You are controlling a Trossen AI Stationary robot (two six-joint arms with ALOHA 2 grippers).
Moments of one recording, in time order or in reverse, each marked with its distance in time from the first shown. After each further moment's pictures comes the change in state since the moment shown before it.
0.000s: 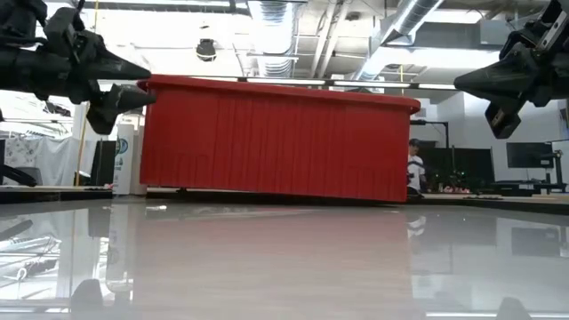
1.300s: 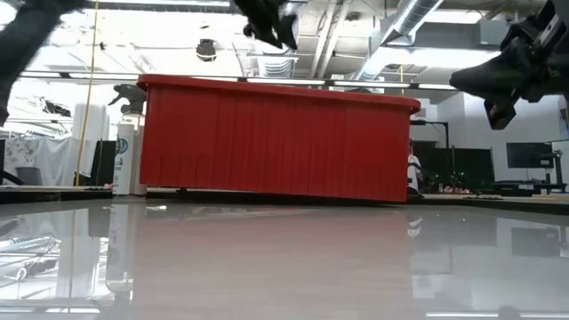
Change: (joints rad) left arm 0.559 2.021 2.344 -0.693 -0.082 0.844; right arm -0.025 0.001 0.035 -0.028 0.023 -0.132
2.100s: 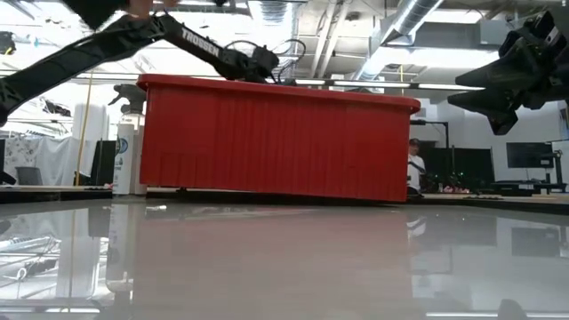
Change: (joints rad) left arm 0.166 0.320 -0.129 0.428 0.251 0.100; right arm -0.002 0.000 0.001 -0.054 0.002 0.006
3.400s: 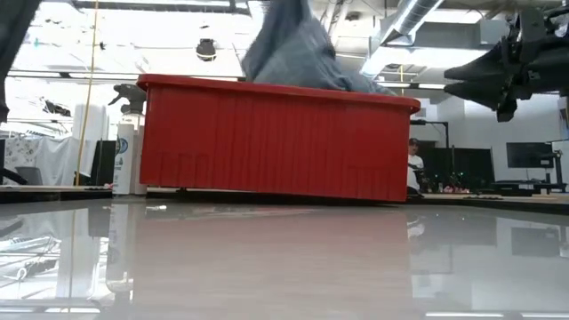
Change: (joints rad) left arm -0.371 -0.608 0.002 -0.205 -0.216 0.135; right arm 0.000 0.000 0.001 0.162 0.279 -0.182
